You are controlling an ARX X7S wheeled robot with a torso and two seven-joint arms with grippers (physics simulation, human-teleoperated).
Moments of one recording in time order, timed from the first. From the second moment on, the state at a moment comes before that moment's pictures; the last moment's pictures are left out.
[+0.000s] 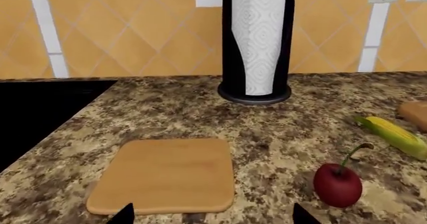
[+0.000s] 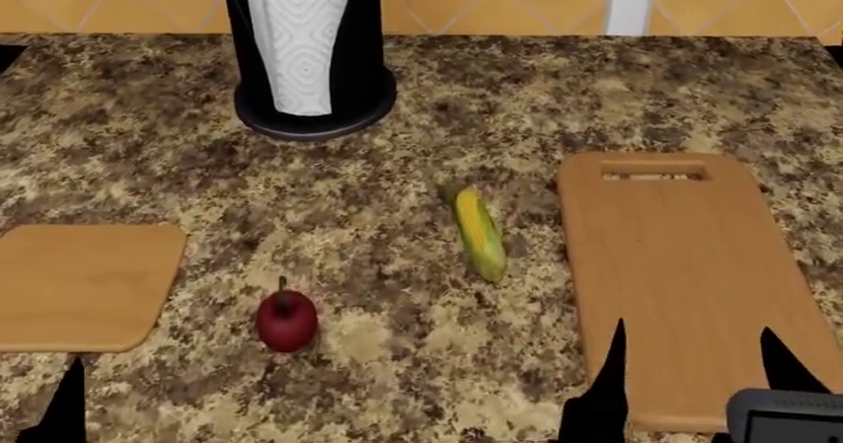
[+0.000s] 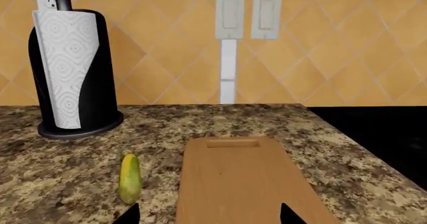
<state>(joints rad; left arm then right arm) -0.04 -0.52 -0.07 0.89 -0.81 -0.87 -0.55 0.08 0.45 0.12 -0.80 0.62 0.78 0.38</state>
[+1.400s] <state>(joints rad) 0.03 -0.62 -0.22 0.96 -0.98 -0.88 -0.60 0.66 0.22 -0.36 -0.32 0.85 1.30 0.55</state>
